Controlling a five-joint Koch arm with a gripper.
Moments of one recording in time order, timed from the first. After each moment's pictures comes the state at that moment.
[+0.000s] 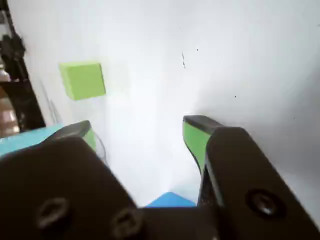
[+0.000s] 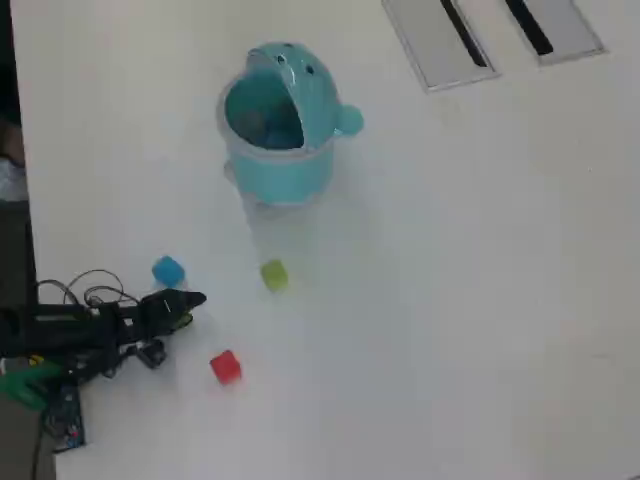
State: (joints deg) arm -8.2 131.3 177.5 -3.8 -1.8
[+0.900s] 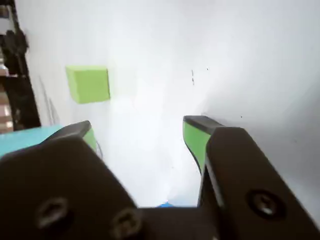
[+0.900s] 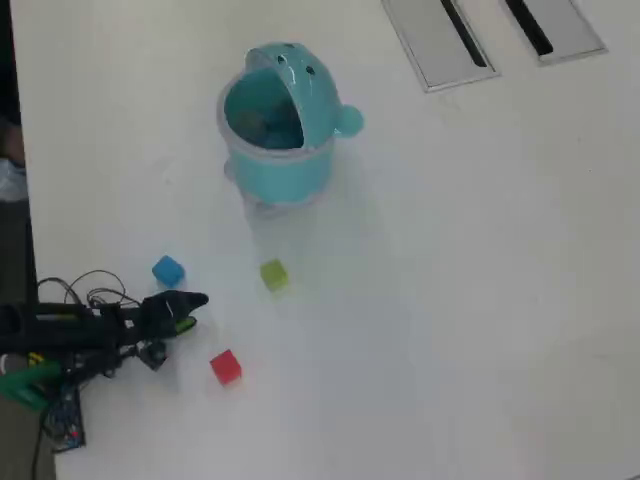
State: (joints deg) arm -4.5 131.3 177.5 -6.7 -9.0
